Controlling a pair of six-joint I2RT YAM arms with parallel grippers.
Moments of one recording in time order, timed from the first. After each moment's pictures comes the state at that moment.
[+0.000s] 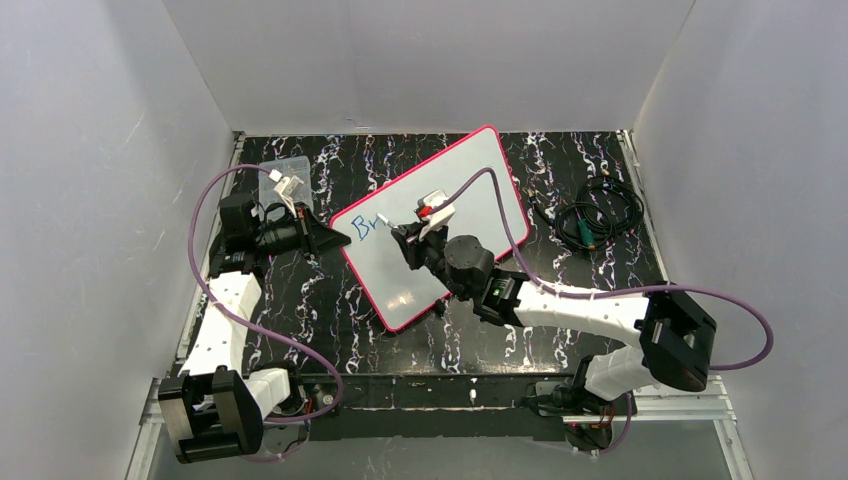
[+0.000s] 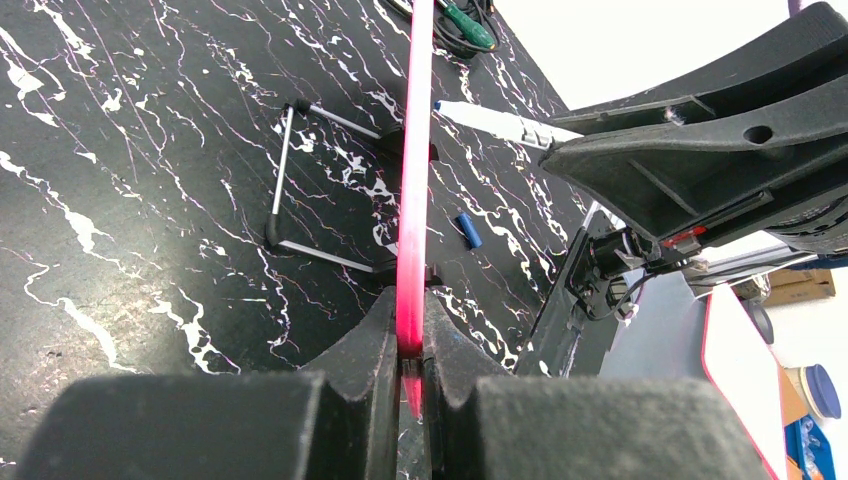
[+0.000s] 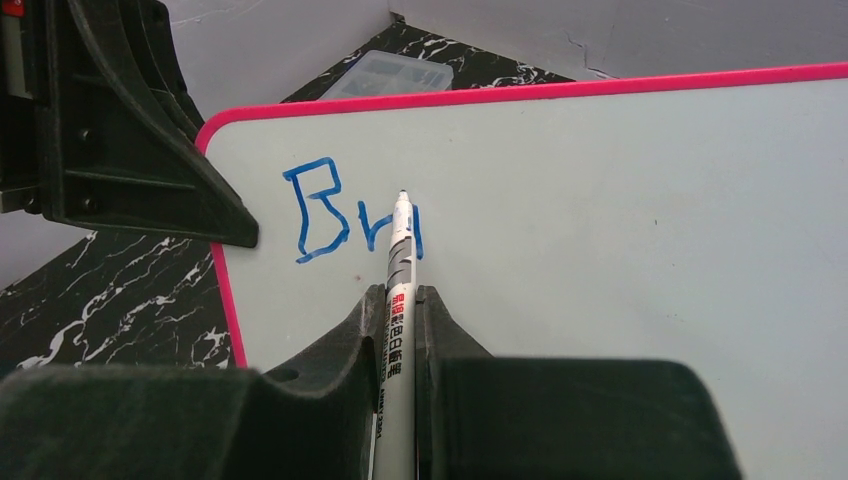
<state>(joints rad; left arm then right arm) 0.12 1.06 0.77 -0.24 1.14 -0.15 1.15 1.40 0.89 0.49 0.42 0.13</state>
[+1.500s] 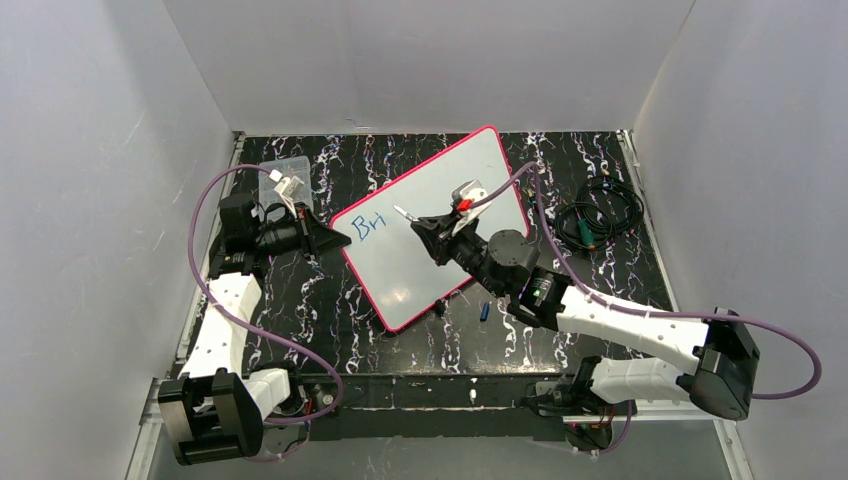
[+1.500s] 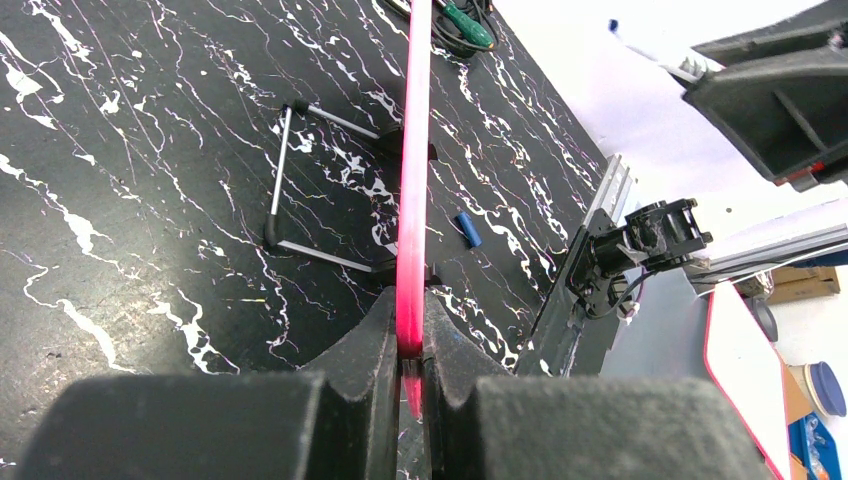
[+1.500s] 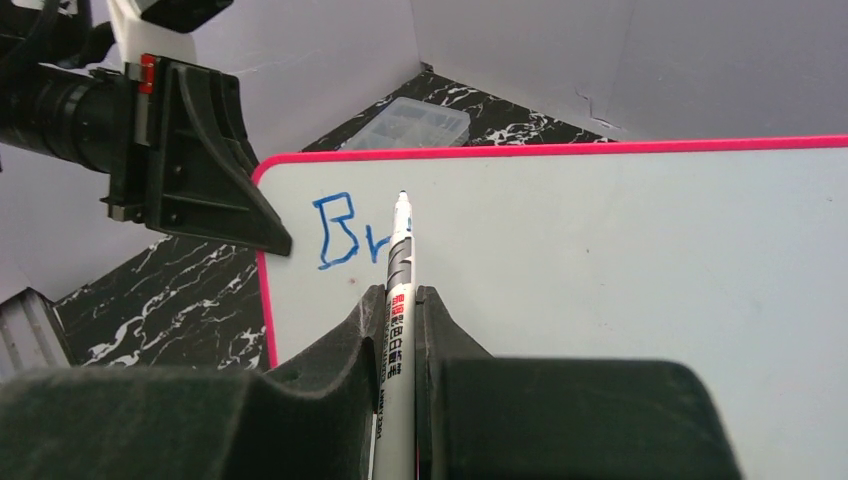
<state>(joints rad) 0.12 1.05 0.77 -0.24 1.14 -0.15 1.11 1.17 0.85 0.40 0.32 0.12</state>
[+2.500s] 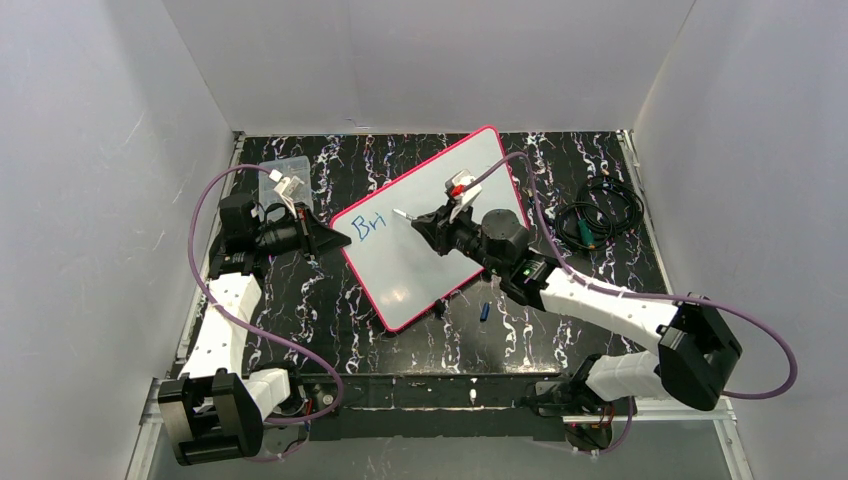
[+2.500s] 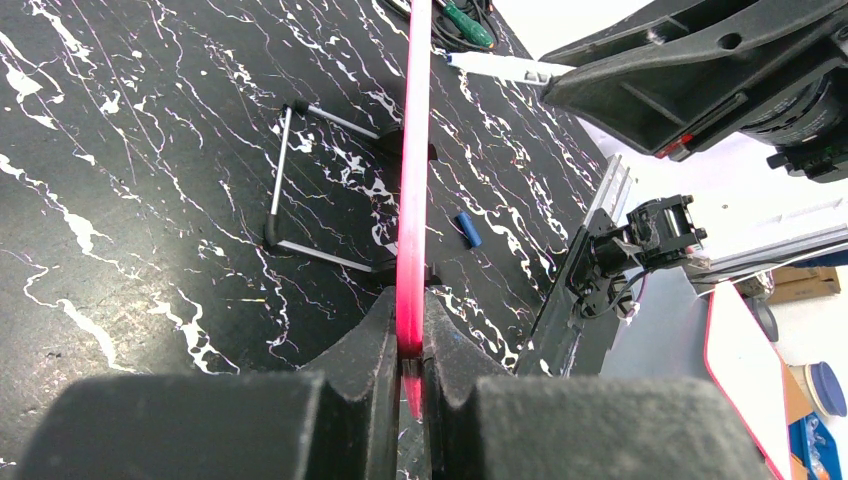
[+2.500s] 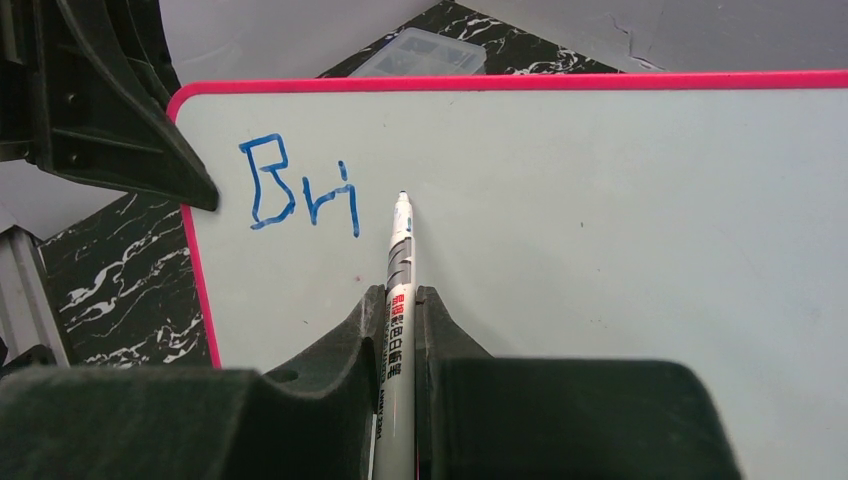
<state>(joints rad) 0.12 1.05 0.77 -0.24 1.14 -0.15 0.91 1.29 0.83 0.42 0.01 0.16</state>
